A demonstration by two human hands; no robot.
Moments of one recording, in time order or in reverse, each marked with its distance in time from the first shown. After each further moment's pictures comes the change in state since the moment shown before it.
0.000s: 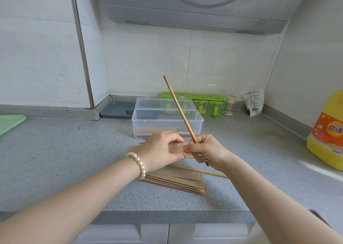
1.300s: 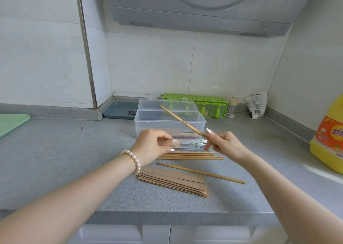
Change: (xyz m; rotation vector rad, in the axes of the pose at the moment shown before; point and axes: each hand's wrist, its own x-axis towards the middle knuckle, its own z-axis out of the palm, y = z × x) left_hand 0.002 -0.024 -0.009 -0.062 0.079 -0.241; right_hand -0.014 -0.013 -0.036 -0.515 0.205 -0.087
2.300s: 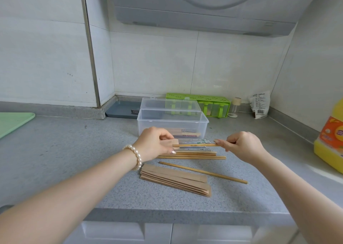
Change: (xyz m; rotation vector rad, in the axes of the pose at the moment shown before) left_hand 0.006 -0.003 -0.005 0.048 -0.093 -0.023; right_hand 0.004 0.028 -0.029 -0.642 0.201 -0.050
